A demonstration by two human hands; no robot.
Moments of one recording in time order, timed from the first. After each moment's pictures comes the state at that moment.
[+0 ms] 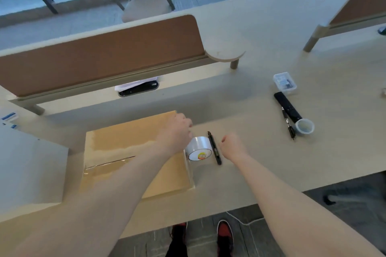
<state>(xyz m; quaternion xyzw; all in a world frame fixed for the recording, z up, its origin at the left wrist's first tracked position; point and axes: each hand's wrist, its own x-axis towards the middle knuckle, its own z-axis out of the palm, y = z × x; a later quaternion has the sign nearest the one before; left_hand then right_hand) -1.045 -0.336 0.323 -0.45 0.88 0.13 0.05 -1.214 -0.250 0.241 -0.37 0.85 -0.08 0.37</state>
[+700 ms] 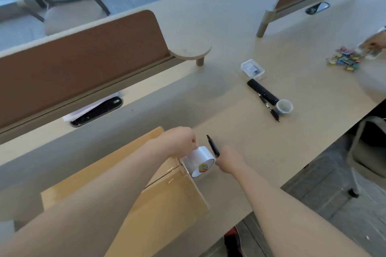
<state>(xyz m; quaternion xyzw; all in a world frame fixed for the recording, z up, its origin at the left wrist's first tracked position) -1.080 -0.405 0.276 -0.25 0.90 0.23 0.27 -1.191 -0.251 0.199 -0.30 0.88 -0.01 0.37</state>
